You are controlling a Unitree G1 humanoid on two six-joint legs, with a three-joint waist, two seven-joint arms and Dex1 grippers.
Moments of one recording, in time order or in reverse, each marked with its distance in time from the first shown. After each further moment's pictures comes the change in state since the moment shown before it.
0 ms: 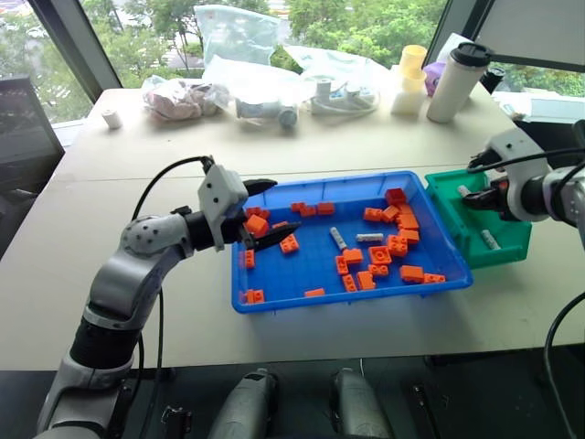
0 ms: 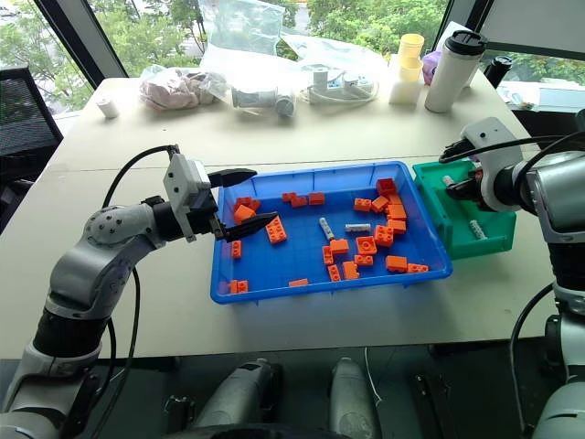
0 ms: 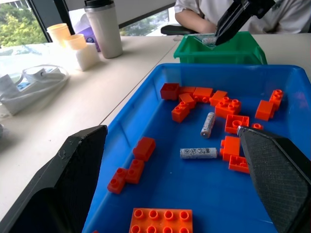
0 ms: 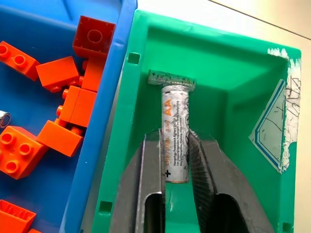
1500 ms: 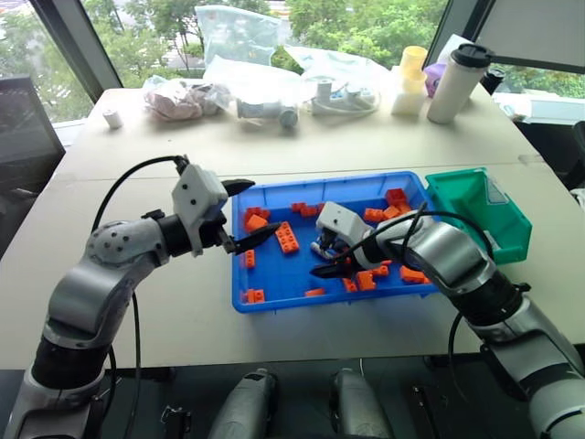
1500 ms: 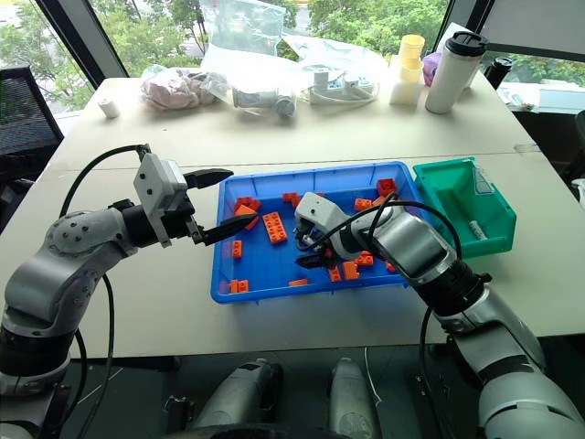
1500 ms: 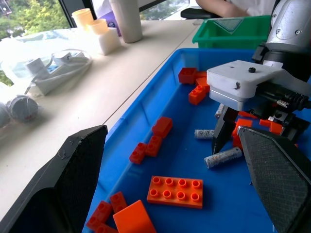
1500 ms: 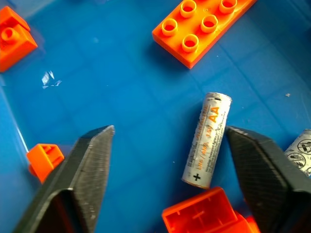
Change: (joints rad) left arm 0.076 0.113 0.090 -0.150 -0.066 0.115 0.073; right arm 0.025 0.403 0.456 -0.176 0.013 -0.263 0.107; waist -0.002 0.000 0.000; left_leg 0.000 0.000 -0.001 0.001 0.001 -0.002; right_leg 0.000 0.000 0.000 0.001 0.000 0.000
